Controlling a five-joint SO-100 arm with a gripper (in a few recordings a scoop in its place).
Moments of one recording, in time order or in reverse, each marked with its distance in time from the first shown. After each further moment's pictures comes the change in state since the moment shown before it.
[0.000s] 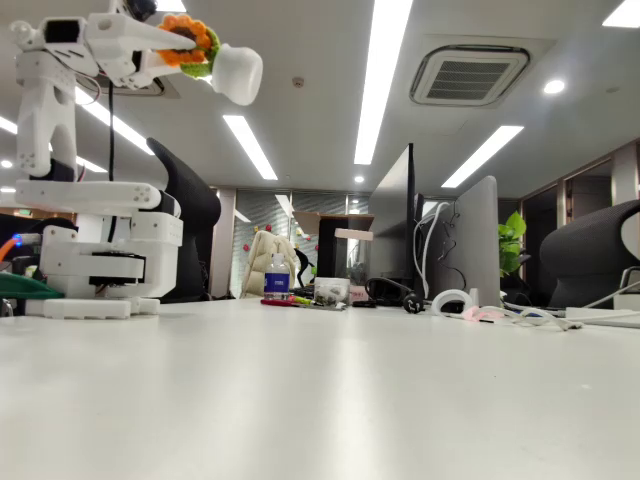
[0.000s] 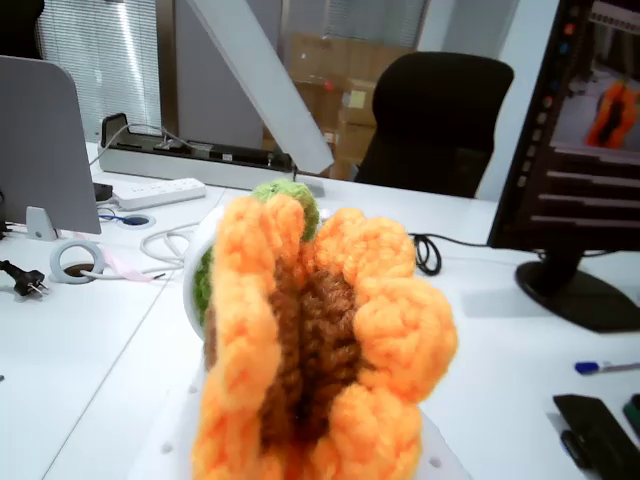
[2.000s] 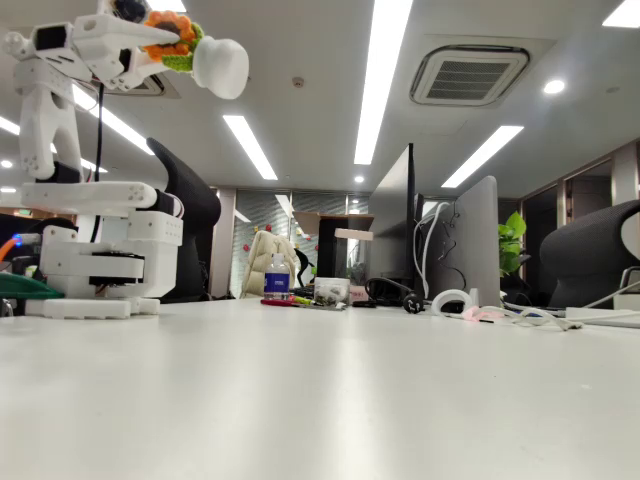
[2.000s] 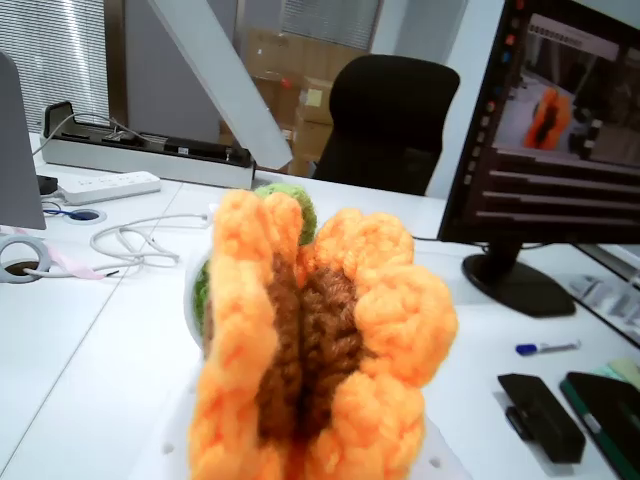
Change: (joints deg) arm 6.2 0.1 -1.0 1.4 -2.5
